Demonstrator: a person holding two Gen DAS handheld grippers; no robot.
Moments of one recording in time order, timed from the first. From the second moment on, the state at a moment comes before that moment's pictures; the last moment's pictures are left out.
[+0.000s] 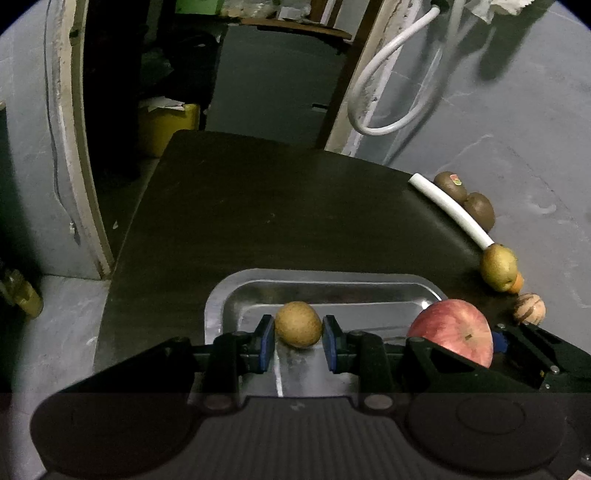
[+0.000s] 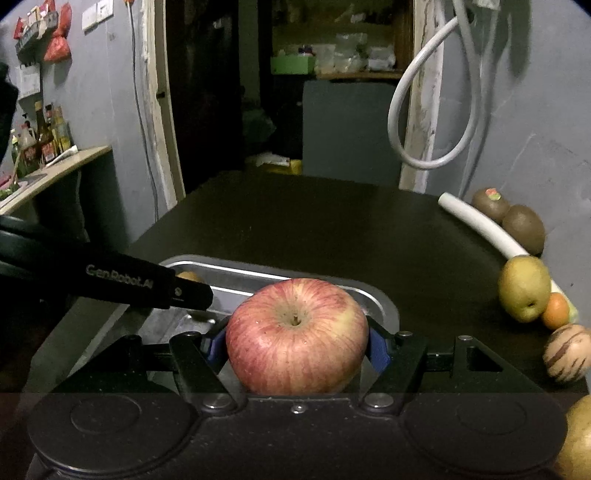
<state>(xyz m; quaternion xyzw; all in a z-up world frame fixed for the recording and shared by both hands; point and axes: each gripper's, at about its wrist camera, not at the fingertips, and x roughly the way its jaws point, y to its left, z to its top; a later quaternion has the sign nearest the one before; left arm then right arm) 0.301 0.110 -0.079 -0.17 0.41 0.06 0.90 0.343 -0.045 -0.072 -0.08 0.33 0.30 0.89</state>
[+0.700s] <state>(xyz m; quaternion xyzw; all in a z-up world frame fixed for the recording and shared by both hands) 0.274 0.124 -0.058 -0.19 0.39 0.04 0.90 0.316 -0.056 -0.067 -0.06 0.32 0.27 0.91</state>
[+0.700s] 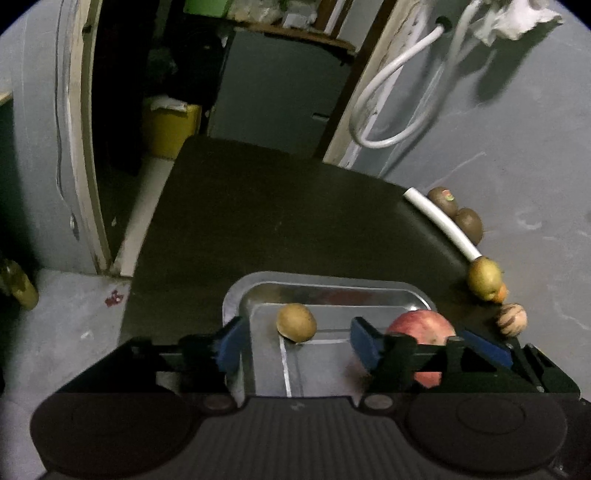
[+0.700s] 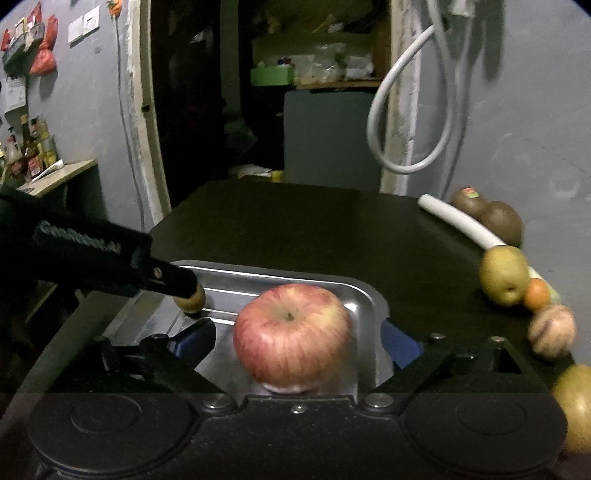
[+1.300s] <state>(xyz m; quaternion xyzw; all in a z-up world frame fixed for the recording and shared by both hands) 0.170 0.099 -0.018 -0.12 0.38 -0.01 0.92 0.174 -0.126 -0.021 -0.01 0.28 0.15 0.95</state>
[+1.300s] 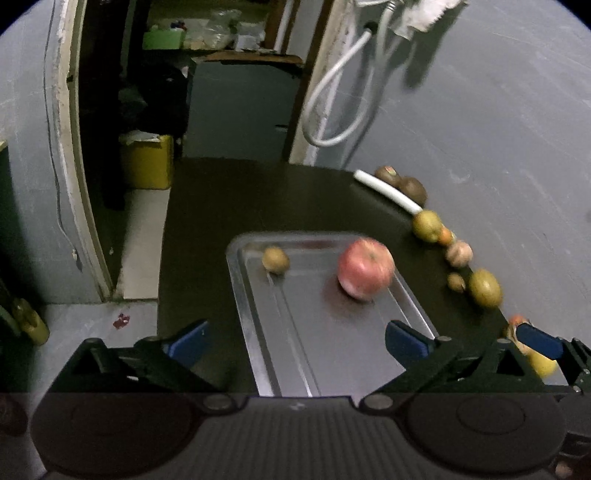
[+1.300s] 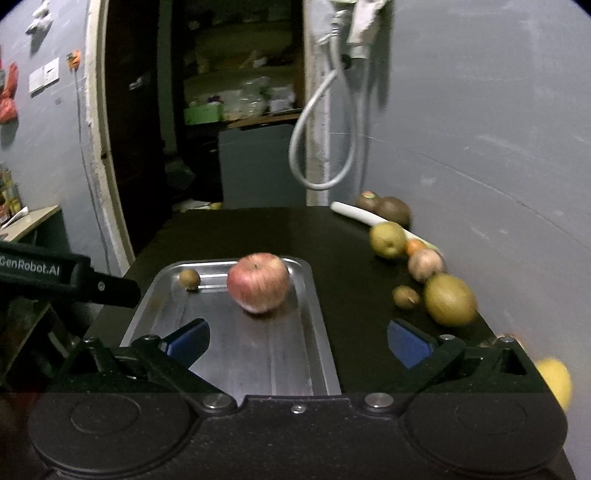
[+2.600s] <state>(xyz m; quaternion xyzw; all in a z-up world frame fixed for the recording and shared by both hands) 0.181 -0.107 -0.037 0.06 0.42 -0.24 0.87 0.080 -0.283 -0.064 0.04 0.33 -0.12 0.94</state>
